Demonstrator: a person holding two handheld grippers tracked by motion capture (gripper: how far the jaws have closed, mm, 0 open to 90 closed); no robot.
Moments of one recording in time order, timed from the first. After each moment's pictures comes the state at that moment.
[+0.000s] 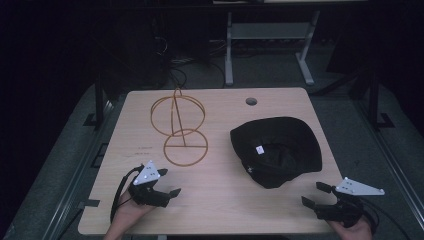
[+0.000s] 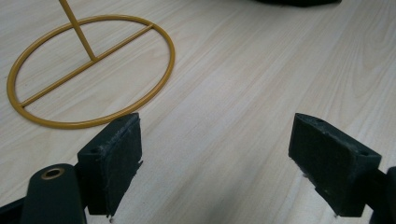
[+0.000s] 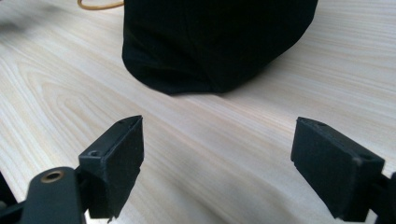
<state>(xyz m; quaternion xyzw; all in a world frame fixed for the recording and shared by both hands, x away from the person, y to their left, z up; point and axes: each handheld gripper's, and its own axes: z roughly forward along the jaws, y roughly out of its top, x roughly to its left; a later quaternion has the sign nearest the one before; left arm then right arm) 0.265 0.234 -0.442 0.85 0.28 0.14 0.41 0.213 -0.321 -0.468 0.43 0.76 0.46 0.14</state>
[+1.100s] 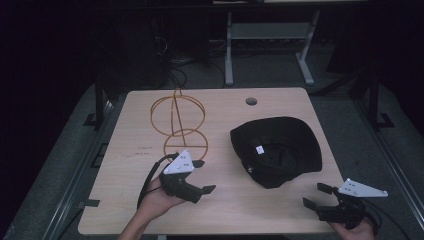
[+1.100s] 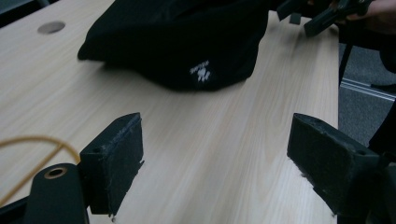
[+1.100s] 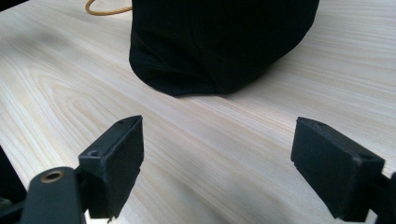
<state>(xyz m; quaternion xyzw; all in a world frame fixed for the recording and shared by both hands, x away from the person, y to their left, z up) 0.270 0.138 -0.379 0.86 0.17 0.09 0.47 0.208 -0.323 -0.466 0.43 0.76 0.47 0.14</state>
